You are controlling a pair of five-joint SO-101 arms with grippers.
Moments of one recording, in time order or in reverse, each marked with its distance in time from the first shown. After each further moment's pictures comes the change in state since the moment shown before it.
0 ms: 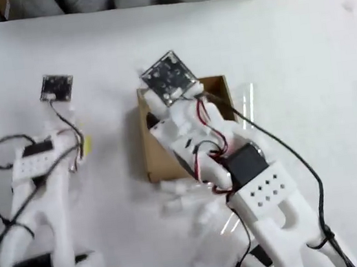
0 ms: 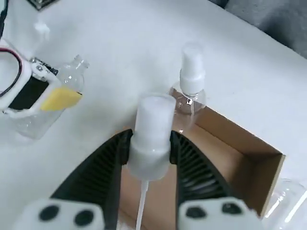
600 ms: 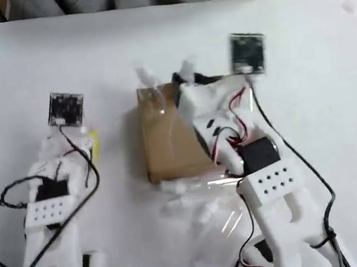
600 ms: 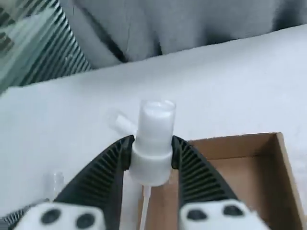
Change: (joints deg) left arm 3.8 -25.5 22.5 -16.3 0.0; right arm 12.0 -0.5 7.7 -18.2 -31.5
